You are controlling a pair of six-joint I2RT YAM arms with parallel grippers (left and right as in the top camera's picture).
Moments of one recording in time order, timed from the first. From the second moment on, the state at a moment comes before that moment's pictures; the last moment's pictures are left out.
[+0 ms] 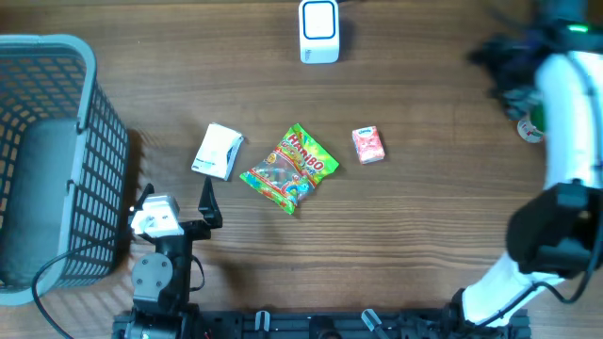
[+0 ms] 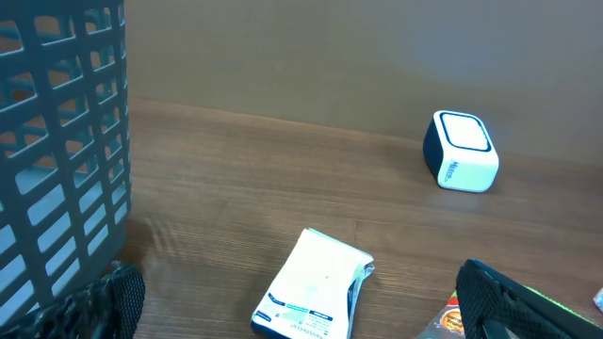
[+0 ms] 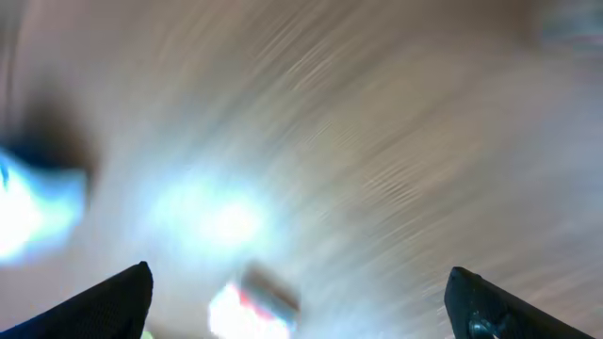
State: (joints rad) left arm -0.14 0.02 0.05 -0.15 -0.19 -0.17; right arm -0.05 1.90 1.79 -1.15 -0.09 0.56
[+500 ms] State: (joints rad) left arm -0.14 0.02 0.05 -0.15 -0.19 -0.17; right arm 0.26 1.98 1.61 -0.93 -0.20 0.27
